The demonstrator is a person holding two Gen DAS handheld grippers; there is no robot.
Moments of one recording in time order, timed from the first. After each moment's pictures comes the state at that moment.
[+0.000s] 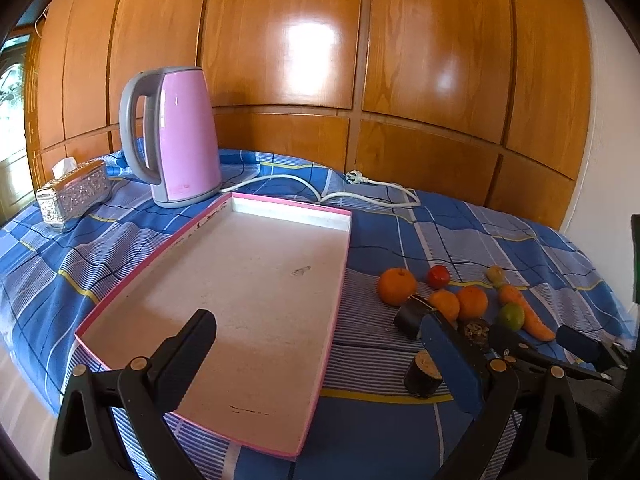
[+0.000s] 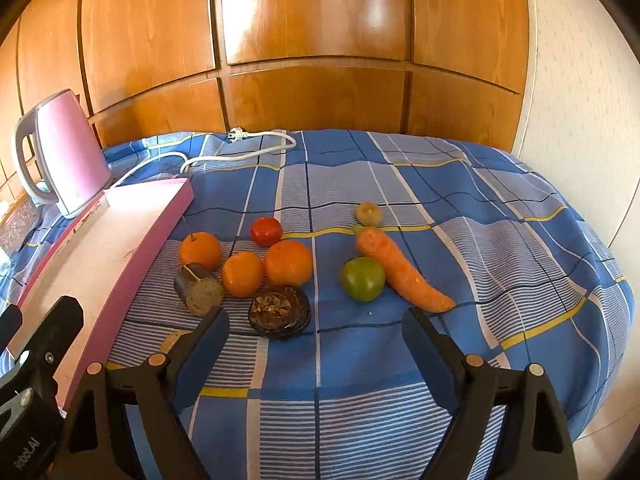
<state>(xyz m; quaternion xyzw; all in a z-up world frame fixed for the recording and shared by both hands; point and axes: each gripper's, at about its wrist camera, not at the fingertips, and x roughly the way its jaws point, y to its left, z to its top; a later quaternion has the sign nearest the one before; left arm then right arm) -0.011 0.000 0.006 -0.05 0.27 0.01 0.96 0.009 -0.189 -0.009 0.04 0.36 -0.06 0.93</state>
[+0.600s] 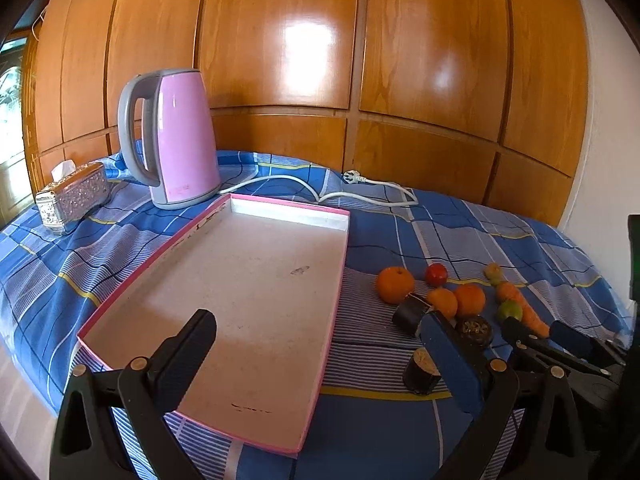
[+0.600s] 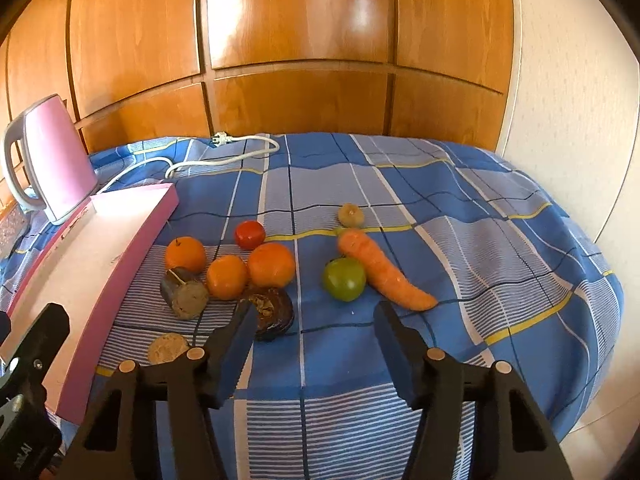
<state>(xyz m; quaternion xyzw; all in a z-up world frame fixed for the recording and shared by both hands) -0.012 0.000 0.007 -0.04 0.27 0.00 0.96 0.007 -0.194 -0.008 0.04 0.36 -0.09 0.93</state>
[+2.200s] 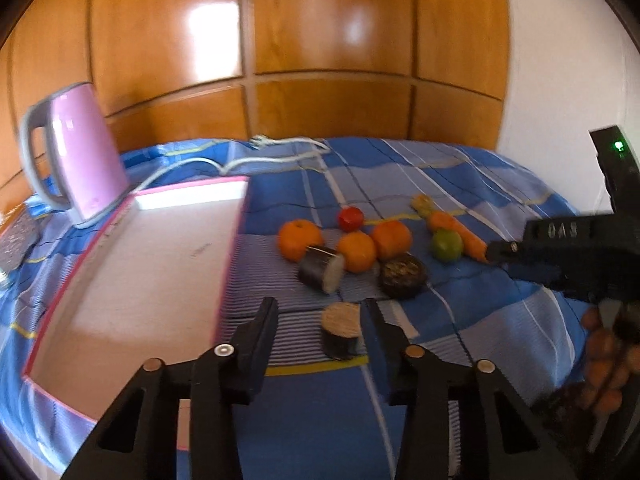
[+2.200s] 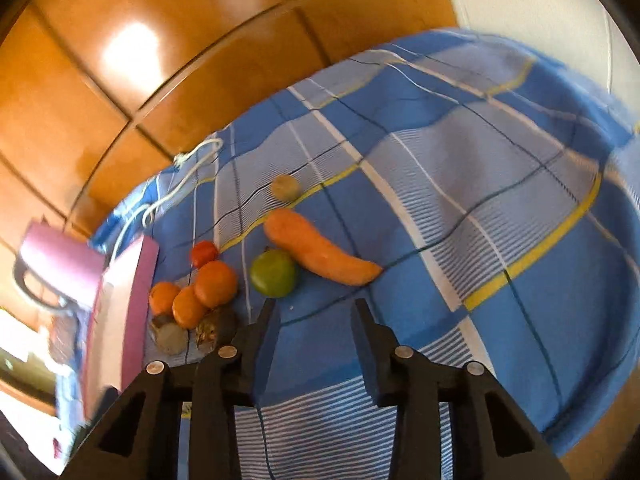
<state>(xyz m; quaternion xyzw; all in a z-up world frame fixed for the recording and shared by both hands) -0.002 -0.065 -0.012 0.06 0.33 -0.14 0.93 0.014 -0.300 -0.032 0.30 0.41 -0.06 0.86</state>
